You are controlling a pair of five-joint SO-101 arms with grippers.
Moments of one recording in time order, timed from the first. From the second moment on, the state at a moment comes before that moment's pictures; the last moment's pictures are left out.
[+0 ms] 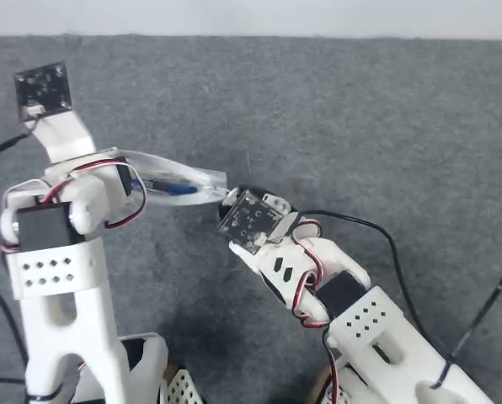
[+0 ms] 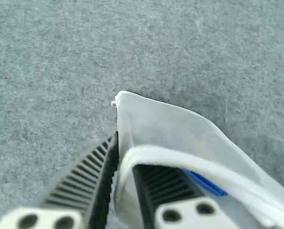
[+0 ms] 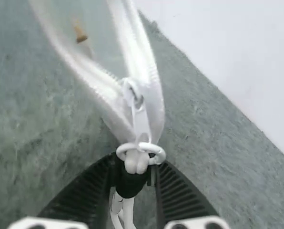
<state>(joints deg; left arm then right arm) -14.4 -38.2 22.3 79.8 12.5 -41.9 -51.4 65.8 20.3 23.9</state>
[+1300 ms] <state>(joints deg) 15.2 -38.1 24.0 64.8 -1.2 -54.2 -64.6 65.9 43.4 33.9</state>
